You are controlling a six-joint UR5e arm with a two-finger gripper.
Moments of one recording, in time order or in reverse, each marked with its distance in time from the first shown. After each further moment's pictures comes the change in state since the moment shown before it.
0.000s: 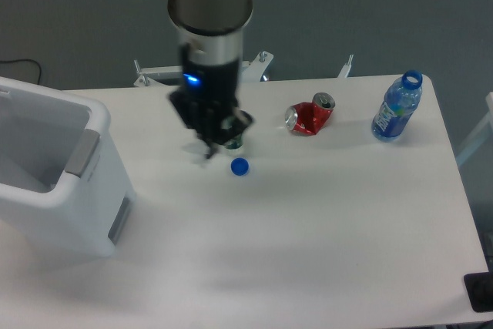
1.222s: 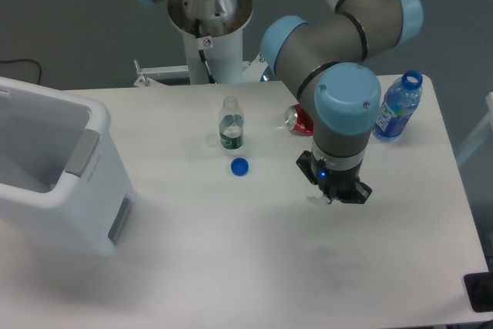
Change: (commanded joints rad) arm 0.359 -0.316 0.109 -0.086 0.250 0.475
